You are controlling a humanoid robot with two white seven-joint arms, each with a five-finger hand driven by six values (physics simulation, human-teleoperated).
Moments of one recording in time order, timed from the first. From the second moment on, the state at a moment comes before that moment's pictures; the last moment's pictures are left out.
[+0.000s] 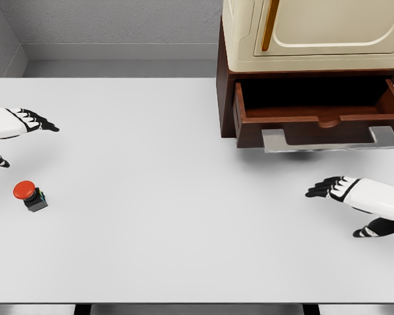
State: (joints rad) left arm -0.75 1.16 -0.87 -1.35 -0.23 -0.61 -0.40; right arm 0.17 -0.97 -0.01 -1.75 0.14 -0.61 0.61
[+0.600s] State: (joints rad) left arm -0.74 1.23 -1.00 -1.46 -0.30 -0.61 -0.45; right arm 0.34 -0.95 -0.31 -1.74 0.05 -0.61 0.61
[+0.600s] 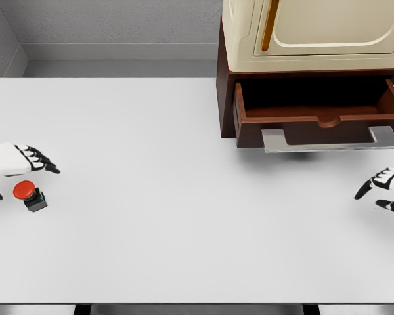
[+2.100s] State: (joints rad) left arm -0.82 1.20 -0.99 -1.61 -0.27 -0.61 -0.45; right arm 0.42 -0.95 -0.40 -1.73 -0.04 -0.61 0.61
